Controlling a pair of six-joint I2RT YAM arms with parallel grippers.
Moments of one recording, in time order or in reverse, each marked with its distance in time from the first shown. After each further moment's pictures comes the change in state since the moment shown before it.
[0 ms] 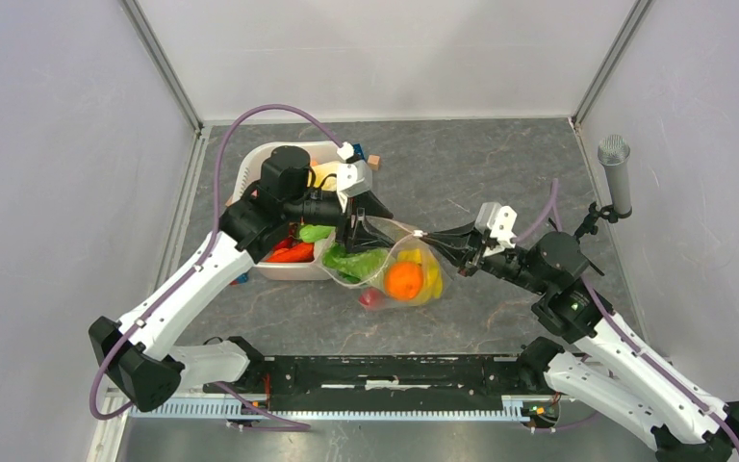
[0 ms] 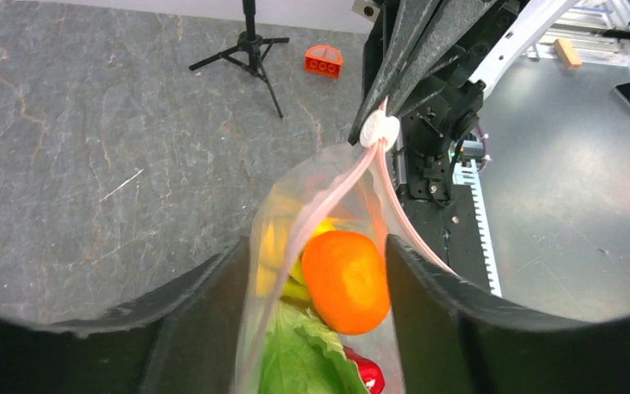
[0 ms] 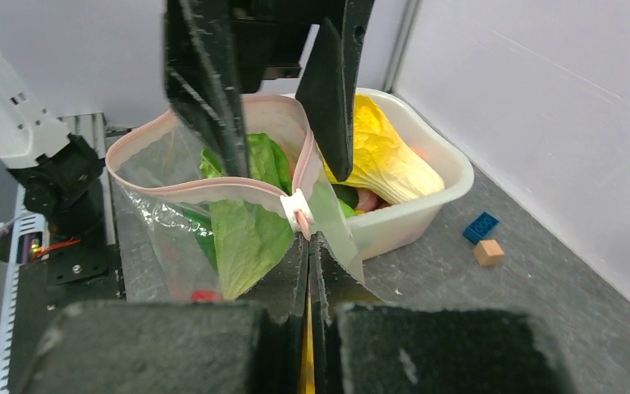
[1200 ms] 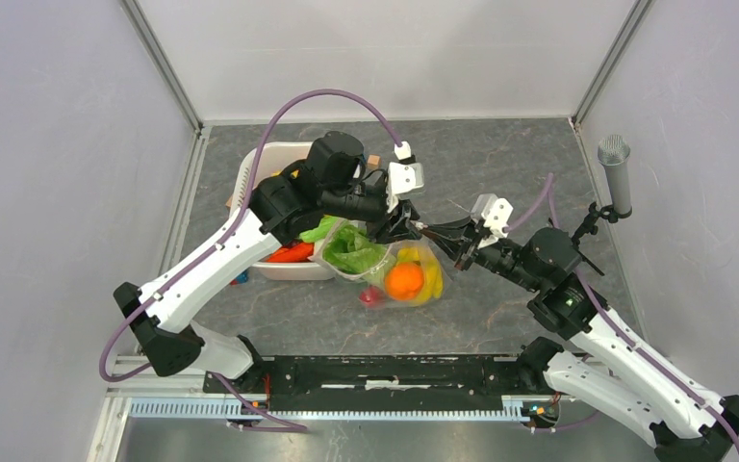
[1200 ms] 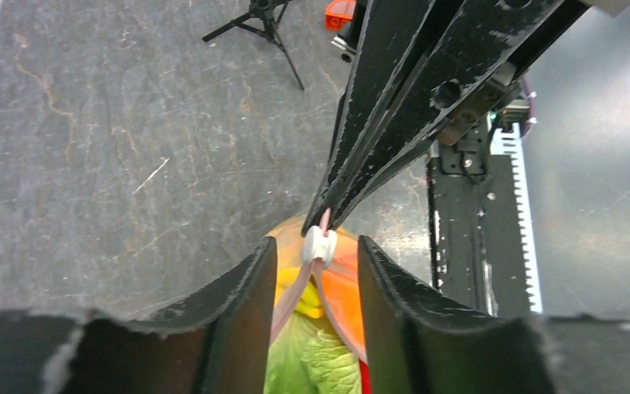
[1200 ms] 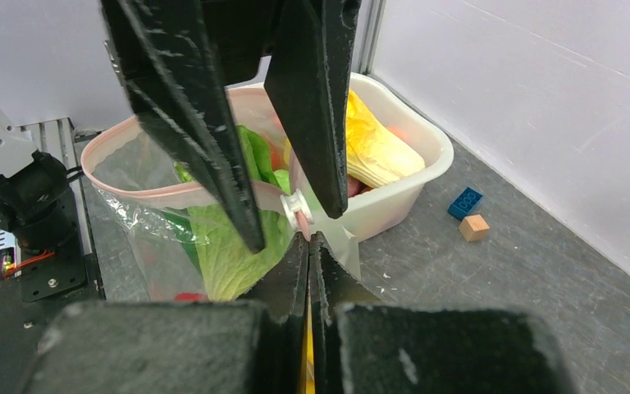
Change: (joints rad) left arm -0.213 0.211 0.373 -0.332 -0.286 0.151; right arm 0.000 0.038 0.002 0.002 0.111 0.024
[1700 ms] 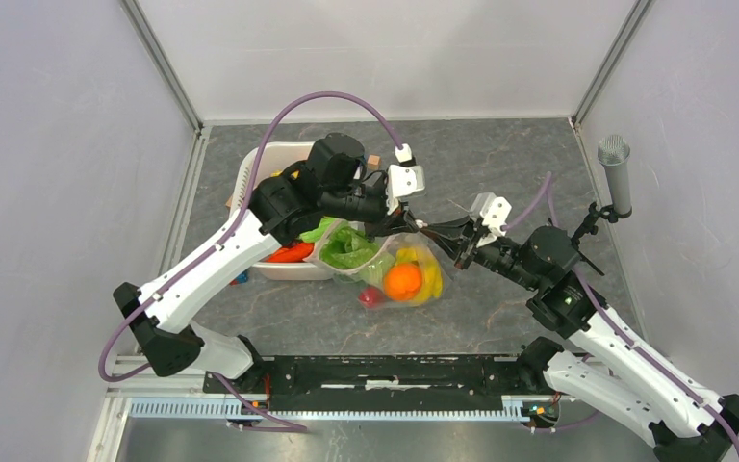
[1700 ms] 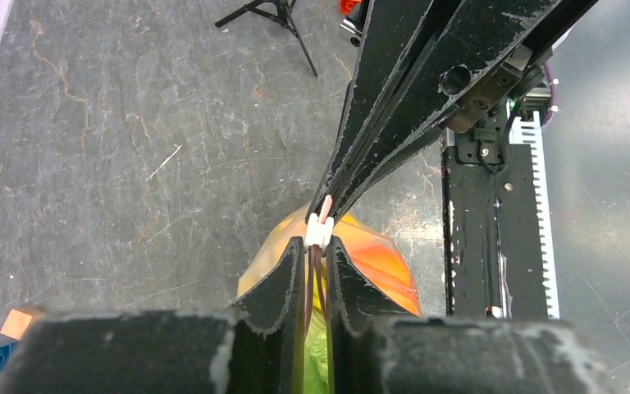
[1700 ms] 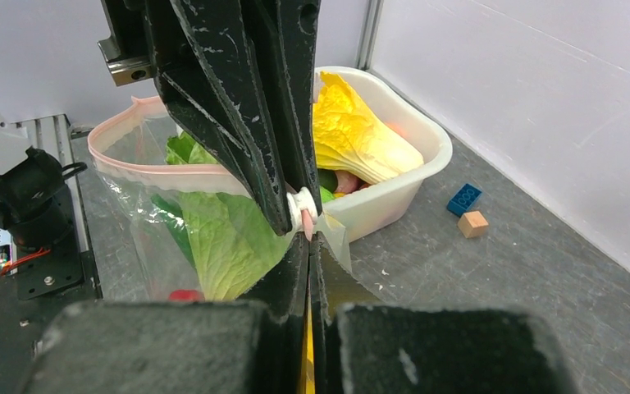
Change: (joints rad) left arm -0.005 -0.002 0.000 -0.018 -0.054 0.032; right arm -0.001 0.005 0.000 -0.001 -0.008 0.000
